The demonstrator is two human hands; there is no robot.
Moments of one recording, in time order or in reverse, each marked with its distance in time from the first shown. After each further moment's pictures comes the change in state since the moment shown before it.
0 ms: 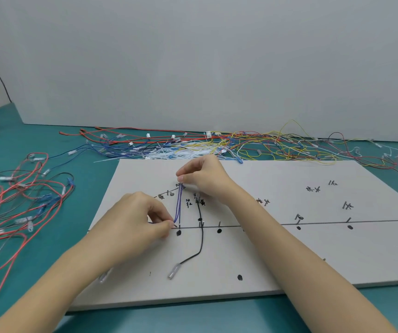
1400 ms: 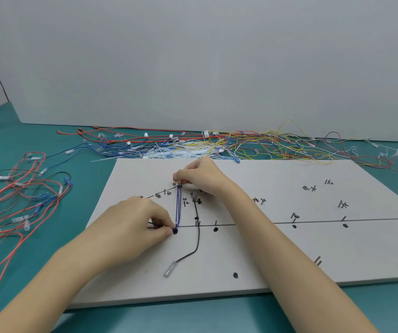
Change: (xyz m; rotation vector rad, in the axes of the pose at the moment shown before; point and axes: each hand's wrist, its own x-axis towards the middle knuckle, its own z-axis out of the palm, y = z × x) left_hand 0.004 -0.009 0.001 0.262 -0.089 0.153; right_hand 0.010 0.010 -0.001 0.018 -0.063 0.102
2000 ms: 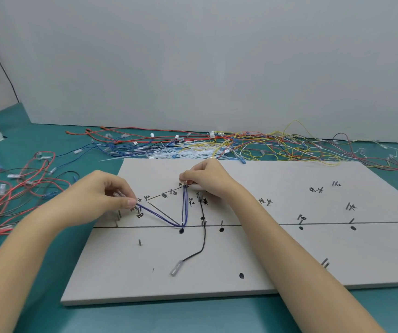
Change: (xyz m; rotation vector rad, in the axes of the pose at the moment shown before) left_hand 0.007 -0.067 -0.043 -0.343 0.040 -0.180; right_hand 0.000 0.003 0.000 0.000 -0.003 -0.001
